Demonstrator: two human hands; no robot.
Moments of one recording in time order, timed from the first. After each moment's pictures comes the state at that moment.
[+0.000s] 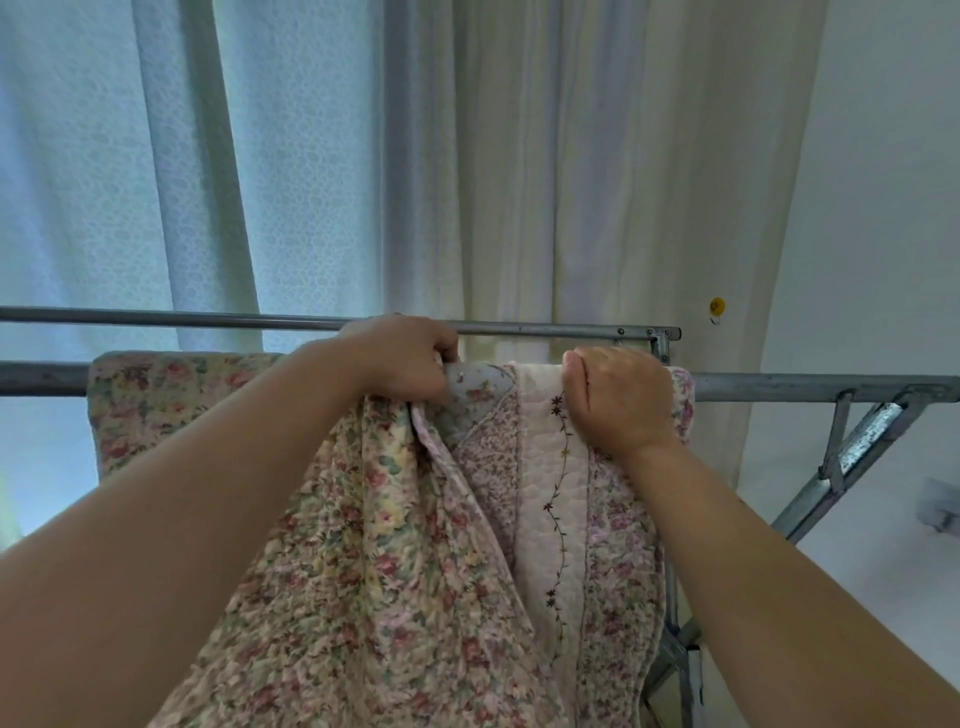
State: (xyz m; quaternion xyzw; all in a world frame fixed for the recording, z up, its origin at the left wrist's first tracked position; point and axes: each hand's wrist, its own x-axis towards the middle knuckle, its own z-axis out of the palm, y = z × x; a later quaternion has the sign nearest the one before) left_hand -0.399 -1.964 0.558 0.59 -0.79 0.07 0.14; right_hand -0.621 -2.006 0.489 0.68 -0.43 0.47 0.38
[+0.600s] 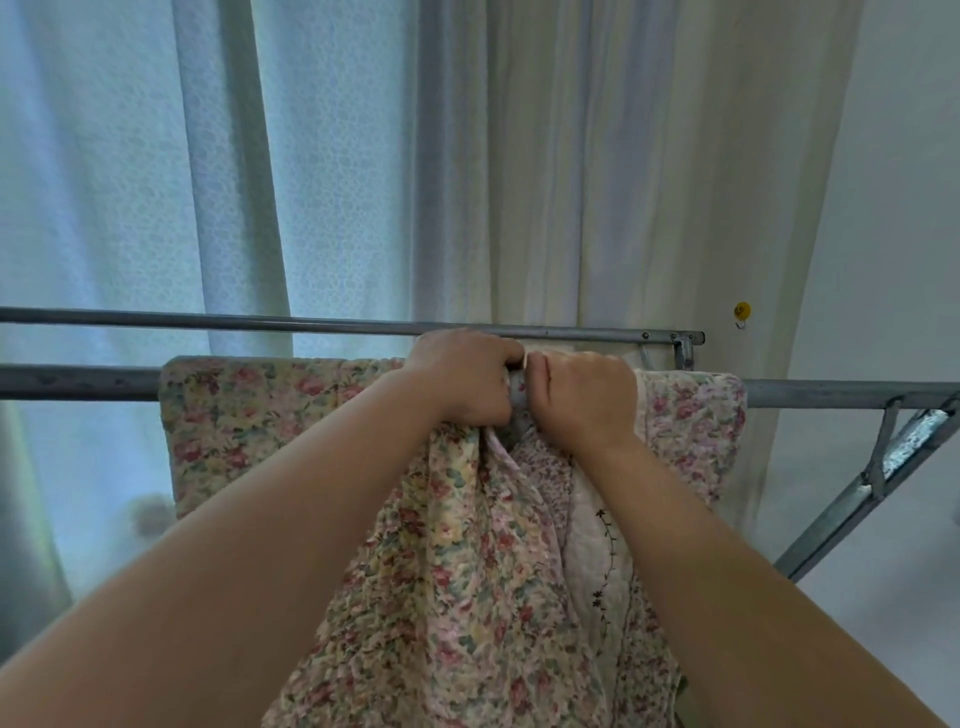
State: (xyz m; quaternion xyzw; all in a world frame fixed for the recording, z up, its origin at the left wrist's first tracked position) left_hand -0.397 -1.959 0.545 0.52 -0.82 0.18 0.17; right_hand -0.535 -1.995 0.494 0.65 -0.46 0.45 0.40
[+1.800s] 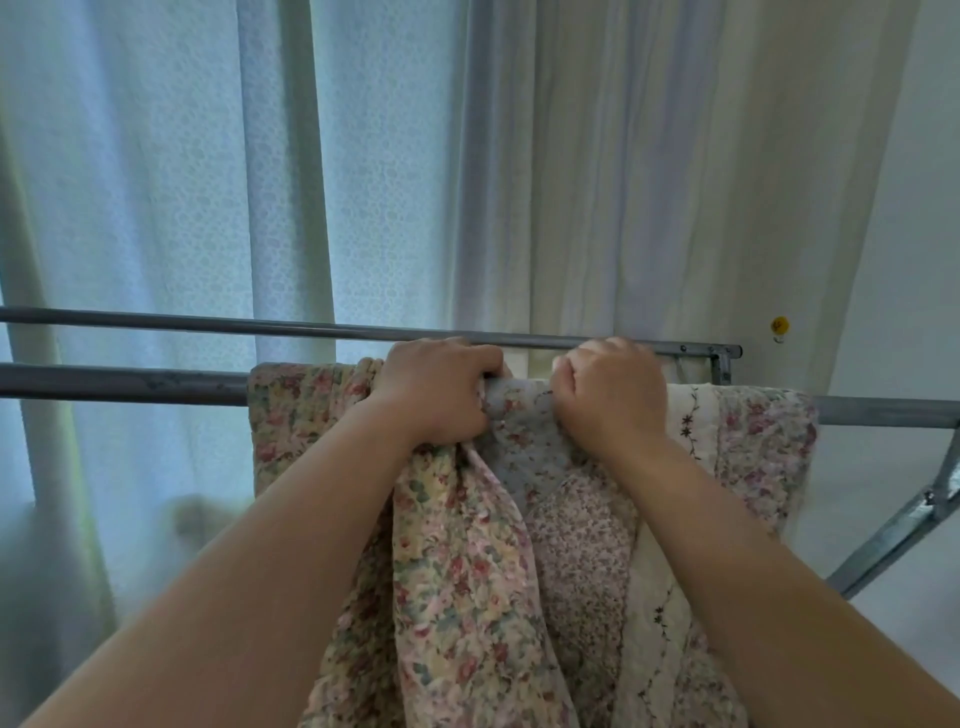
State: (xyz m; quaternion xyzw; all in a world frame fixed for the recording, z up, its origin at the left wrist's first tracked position) left_hand -0.312 -1.950 0.534 0.53 -0.79 0.20 0.21; right_hand -0.486 -1.976 0.510 0.68 -0.48 0.43 0.35
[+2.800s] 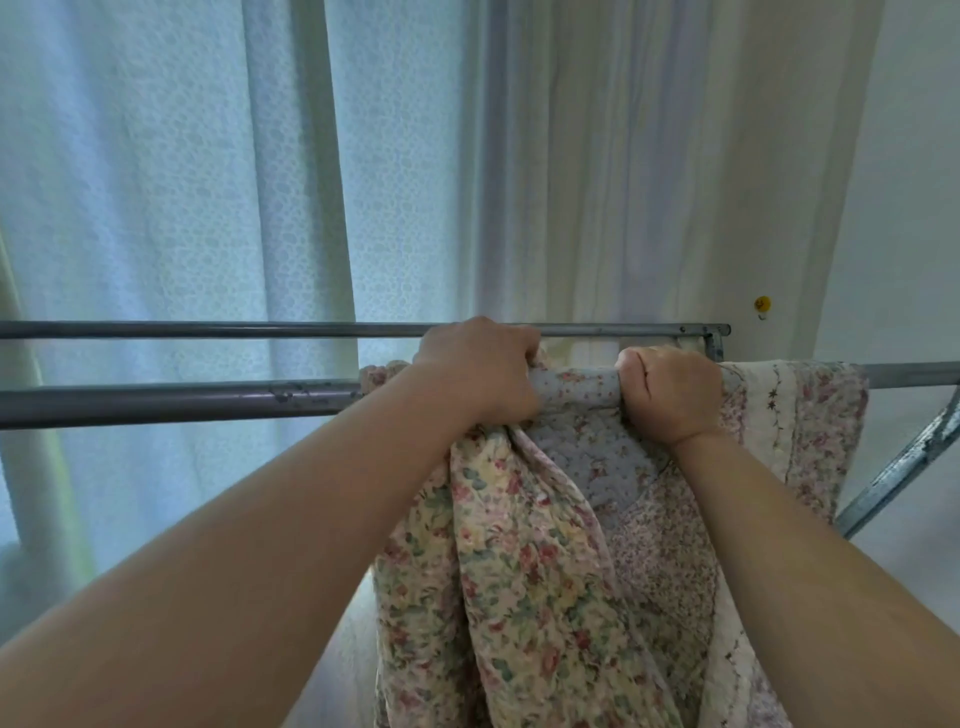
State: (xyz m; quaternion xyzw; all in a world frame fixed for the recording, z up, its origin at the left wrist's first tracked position) left_hand -0.234 -1.941 0.553 0.51 -0.83 0.15 0.18; right_hand -0.440 -1.981 0.496 0.63 -0.55 0.43 0.35
